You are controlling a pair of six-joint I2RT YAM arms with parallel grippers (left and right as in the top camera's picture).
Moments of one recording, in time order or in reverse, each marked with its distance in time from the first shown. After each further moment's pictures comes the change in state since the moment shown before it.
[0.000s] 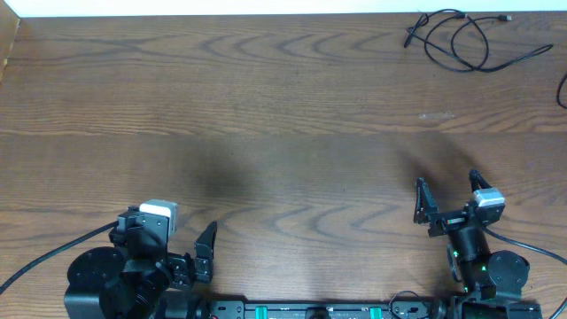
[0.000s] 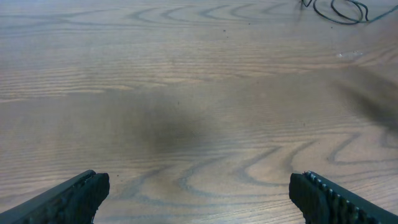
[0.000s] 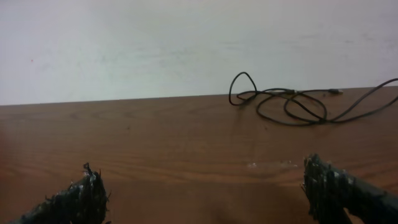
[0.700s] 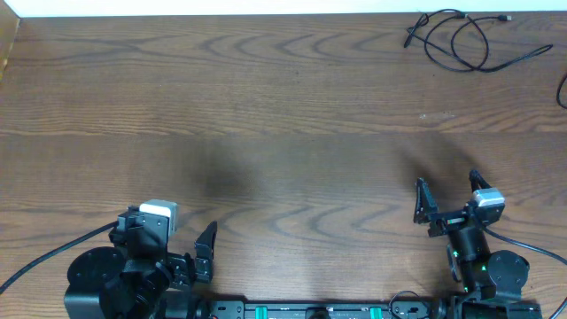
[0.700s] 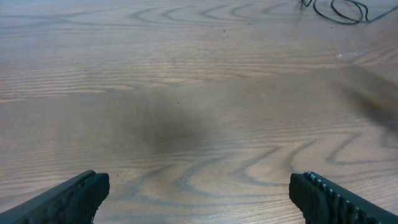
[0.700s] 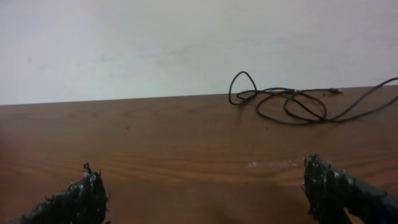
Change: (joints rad) left arm 0.000 0.000 0.000 0.000 0.000 0.000; right arm 0.000 0.000 0.000 -0.003 -0.005 0.000
